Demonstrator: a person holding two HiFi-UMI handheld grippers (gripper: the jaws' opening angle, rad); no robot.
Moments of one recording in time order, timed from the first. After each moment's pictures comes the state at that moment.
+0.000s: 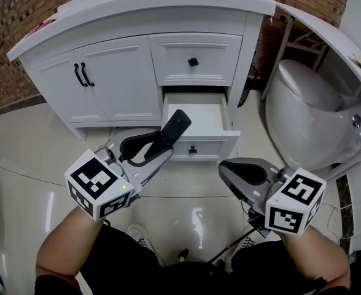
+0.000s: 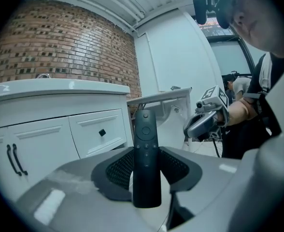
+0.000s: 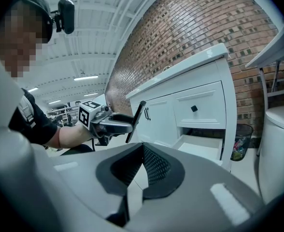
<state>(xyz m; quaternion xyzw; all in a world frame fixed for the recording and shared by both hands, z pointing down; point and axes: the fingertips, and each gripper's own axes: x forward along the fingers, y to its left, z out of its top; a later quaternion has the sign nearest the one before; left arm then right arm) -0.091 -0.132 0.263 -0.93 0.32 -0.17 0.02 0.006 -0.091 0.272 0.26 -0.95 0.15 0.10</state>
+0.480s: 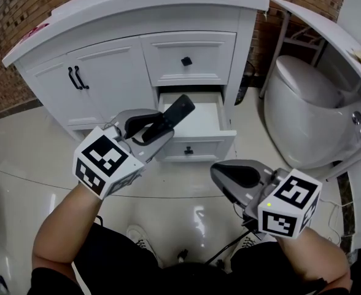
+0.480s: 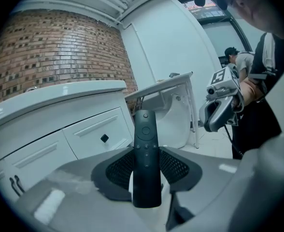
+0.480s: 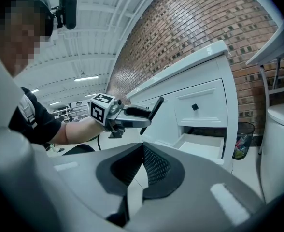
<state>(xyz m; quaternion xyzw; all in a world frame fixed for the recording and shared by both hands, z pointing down) -0.077 -0.186 0.263 -0.91 0.32 -0.25 0.09 0.005 -0.094 0.275 0.25 -0.95 0.16 0.11</state>
